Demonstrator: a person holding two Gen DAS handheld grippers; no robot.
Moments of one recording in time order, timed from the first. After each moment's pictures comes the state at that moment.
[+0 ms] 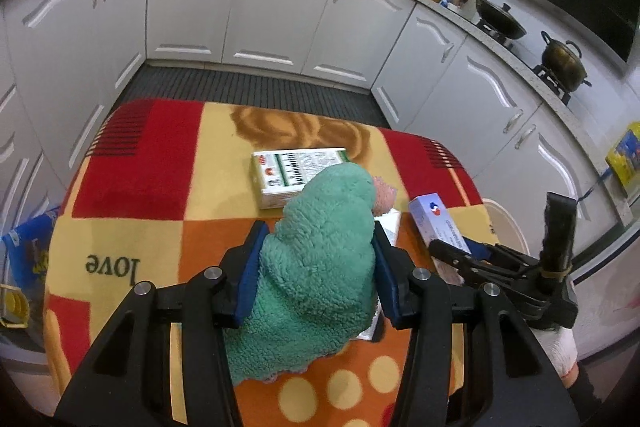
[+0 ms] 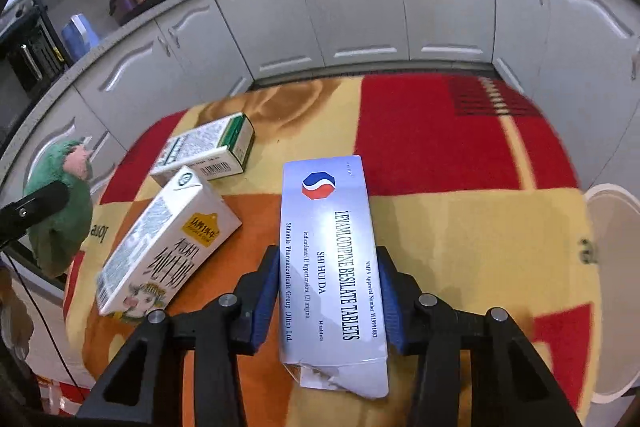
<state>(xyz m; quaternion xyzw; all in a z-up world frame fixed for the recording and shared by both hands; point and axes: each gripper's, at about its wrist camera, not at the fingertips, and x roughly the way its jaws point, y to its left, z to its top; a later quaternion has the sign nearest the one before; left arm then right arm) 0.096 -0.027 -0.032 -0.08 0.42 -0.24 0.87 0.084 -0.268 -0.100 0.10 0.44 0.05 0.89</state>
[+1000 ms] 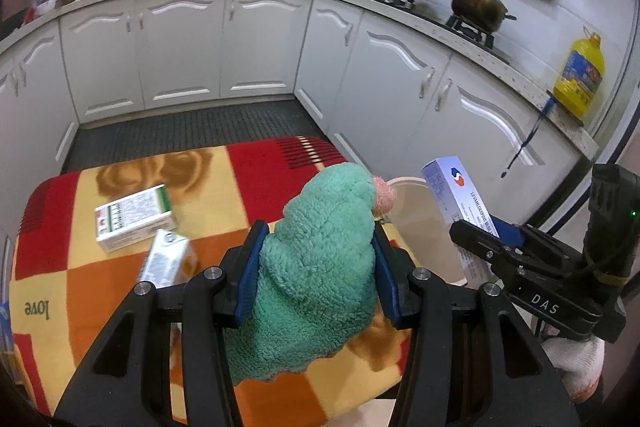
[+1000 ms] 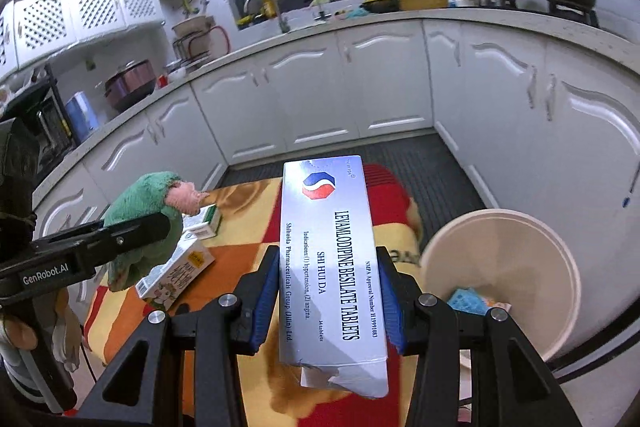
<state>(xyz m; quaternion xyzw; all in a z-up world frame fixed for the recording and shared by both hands) 0.026 -0.195 0.021 0.02 0.37 -0.34 0.86 -0.050 -0.362 -0.002 0.13 0.31 -0.02 0.94</state>
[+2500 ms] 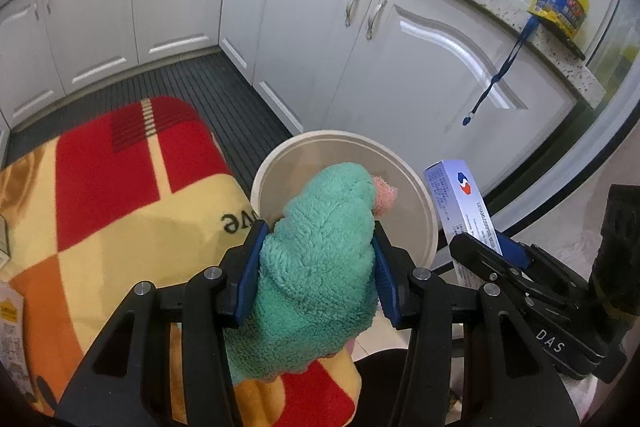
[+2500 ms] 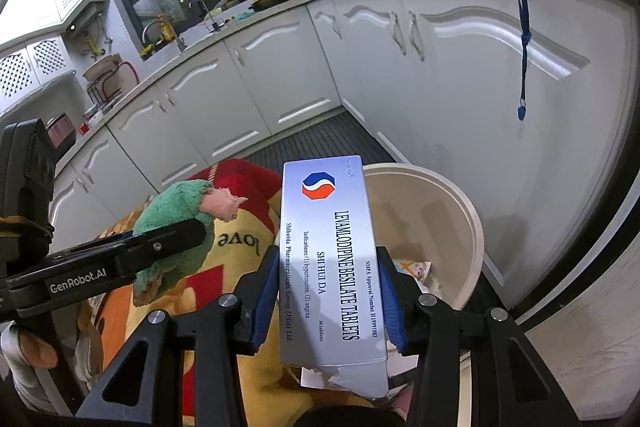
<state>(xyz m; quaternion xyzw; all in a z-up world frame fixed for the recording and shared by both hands) 0.027 -0.386 -0.046 0.07 0.45 -0.42 0.79 -0.107 -0.498 -0.051 0.22 0.33 -0.15 0.91</state>
